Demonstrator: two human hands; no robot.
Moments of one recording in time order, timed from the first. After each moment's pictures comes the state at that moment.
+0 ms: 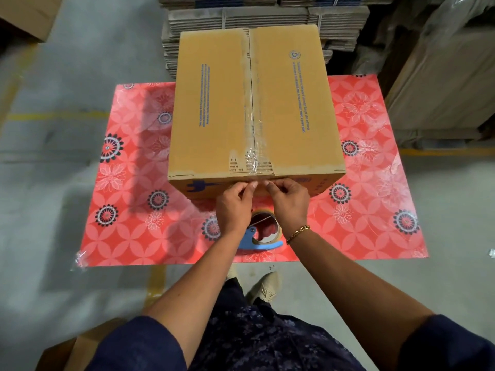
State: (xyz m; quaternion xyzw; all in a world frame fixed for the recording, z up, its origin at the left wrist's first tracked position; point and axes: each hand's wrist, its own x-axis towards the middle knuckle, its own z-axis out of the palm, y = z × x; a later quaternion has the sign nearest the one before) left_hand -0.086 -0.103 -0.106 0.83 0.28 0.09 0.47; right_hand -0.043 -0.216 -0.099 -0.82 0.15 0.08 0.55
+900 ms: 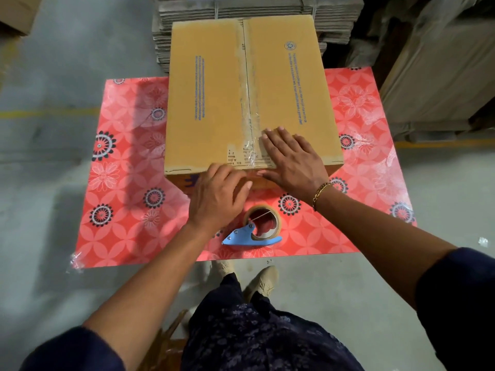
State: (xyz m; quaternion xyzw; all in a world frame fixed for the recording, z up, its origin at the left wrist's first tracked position) left_hand -0.092 -0.053 -0.067 0.97 -0.04 0.16 0.16; right_hand 0.020 -0.249 -0.074 -0.94 -0.34 -0.03 0.03
